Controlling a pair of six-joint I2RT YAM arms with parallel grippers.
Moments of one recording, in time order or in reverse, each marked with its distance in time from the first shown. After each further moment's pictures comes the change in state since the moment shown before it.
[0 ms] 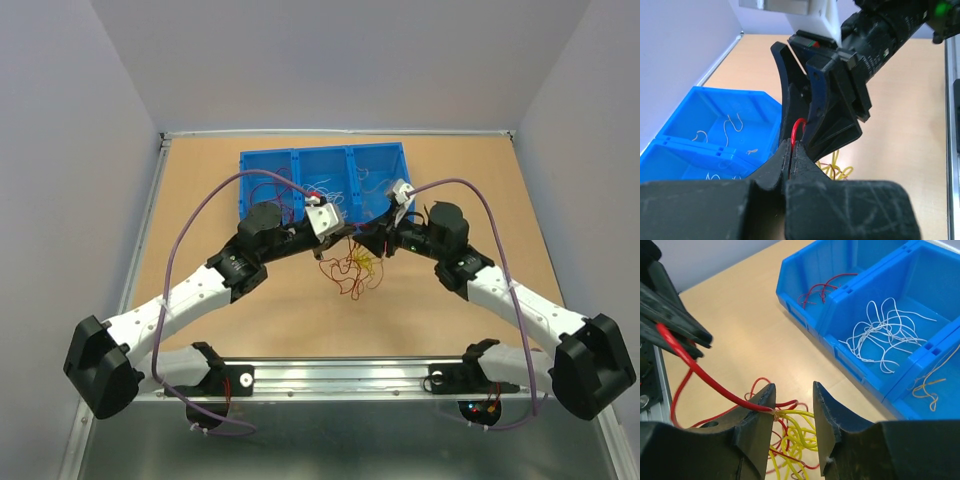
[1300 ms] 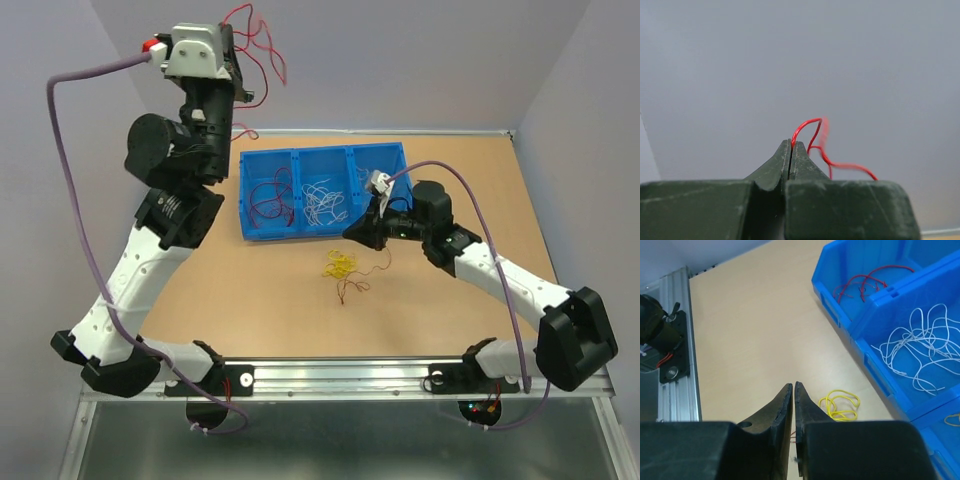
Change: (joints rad) left arm 0.106 0.127 0.961 -0.085 -0.882 0.107; right arm 0.001 0.194 0.213 -0.159 -0.196 -0.072
